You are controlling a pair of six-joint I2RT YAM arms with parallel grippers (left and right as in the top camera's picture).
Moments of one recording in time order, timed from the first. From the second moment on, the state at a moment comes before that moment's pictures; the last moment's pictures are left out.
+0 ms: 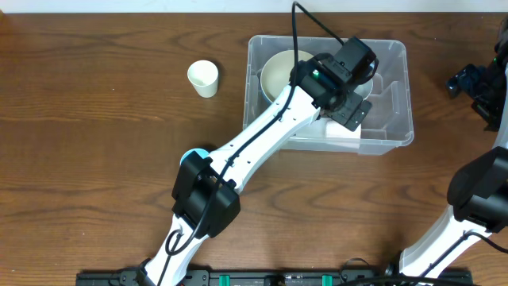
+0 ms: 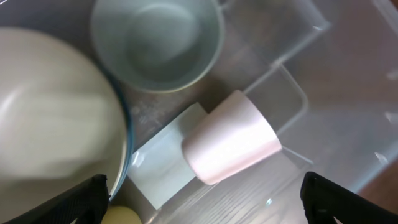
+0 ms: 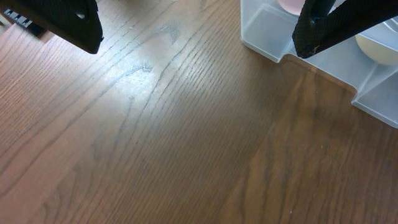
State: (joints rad) left arm -0.81 2.23 2.22 -1.04 0.03 -0.16; right arm -0.38 2.05 2.05 -1.50 0.16 0.63
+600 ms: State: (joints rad) left arm -0.78 2.21 2.22 -1.07 -0.18 -0.30; right arm -0.38 2.05 2.05 -1.50 0.16 0.63
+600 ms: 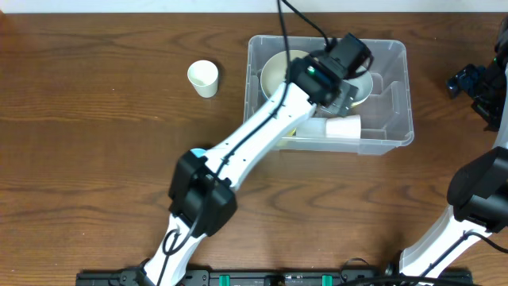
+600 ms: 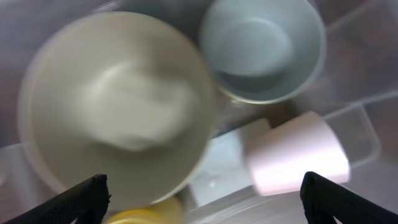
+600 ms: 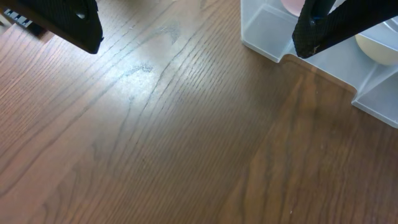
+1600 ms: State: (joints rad) left arm 0.10 1.86 2.17 -1.54 -0.29 -0.63; right arm -0.38 2.05 2.04 -1.32 -0.19 0.53
